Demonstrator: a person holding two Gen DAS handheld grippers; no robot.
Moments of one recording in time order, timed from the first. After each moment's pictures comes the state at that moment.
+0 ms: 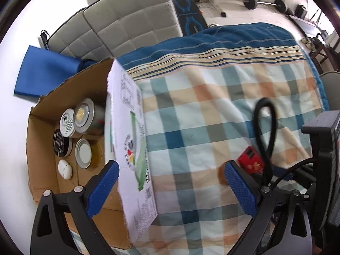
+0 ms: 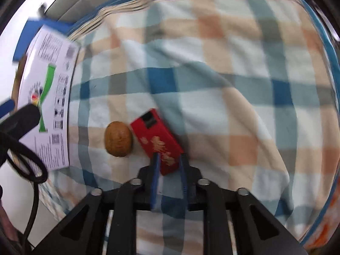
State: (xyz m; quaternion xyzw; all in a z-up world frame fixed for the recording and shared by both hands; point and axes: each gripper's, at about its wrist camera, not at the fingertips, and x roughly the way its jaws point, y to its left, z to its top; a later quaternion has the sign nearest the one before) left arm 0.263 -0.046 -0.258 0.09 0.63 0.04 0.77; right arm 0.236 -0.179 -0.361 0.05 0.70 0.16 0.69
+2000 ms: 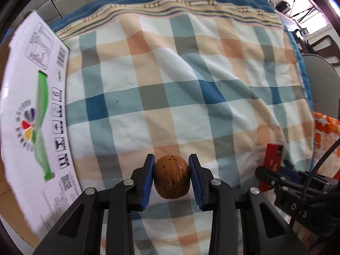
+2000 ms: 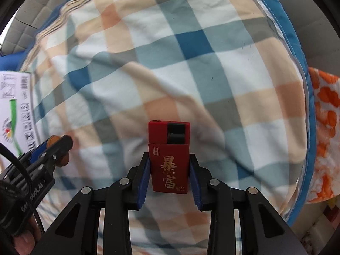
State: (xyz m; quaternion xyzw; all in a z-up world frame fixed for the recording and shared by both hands) left arm 0.253 -0.112 -0.323 -0.01 0.70 -0.07 0.71; right arm 0.233 -0.248 -0.378 0.12 0.76 0.01 0.64
